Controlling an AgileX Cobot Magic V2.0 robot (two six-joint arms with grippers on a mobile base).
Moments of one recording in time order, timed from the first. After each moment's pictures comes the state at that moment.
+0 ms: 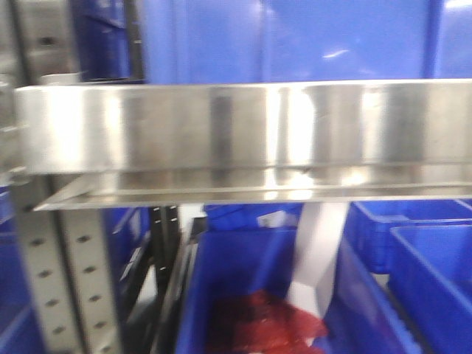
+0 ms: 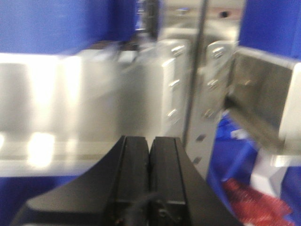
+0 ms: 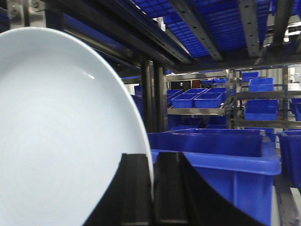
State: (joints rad) left arm -0.09 -0.02 0.03 -0.04 0.12 0.03; right arm 0.47 0.16 -0.40 0.45 -0.03 -0.33
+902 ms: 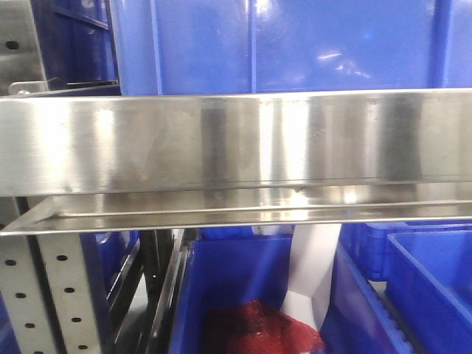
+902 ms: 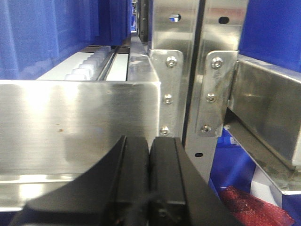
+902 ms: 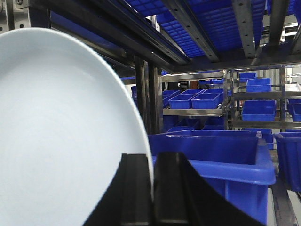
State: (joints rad) left arm -0.09 -0.02 0.03 -0.04 0.12 0.03; right arm 0.47 0.16 -0.40 0.45 -0.03 -0.33
